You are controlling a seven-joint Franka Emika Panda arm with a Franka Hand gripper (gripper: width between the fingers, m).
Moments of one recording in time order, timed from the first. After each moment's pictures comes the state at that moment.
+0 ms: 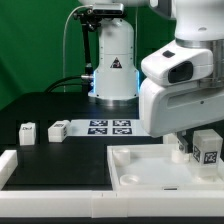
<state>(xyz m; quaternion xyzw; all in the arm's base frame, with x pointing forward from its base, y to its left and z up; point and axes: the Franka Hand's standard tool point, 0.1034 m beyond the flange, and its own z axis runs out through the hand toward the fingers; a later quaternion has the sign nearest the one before) 0.617 0.121 0.082 -0.99 -0.13 0.06 0.08</state>
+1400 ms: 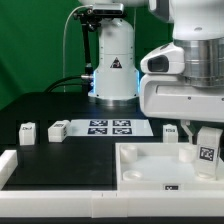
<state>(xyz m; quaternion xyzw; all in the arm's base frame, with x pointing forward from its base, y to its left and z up) 0.609 0.125 0.079 -0.95 0.29 0.07 0.05</state>
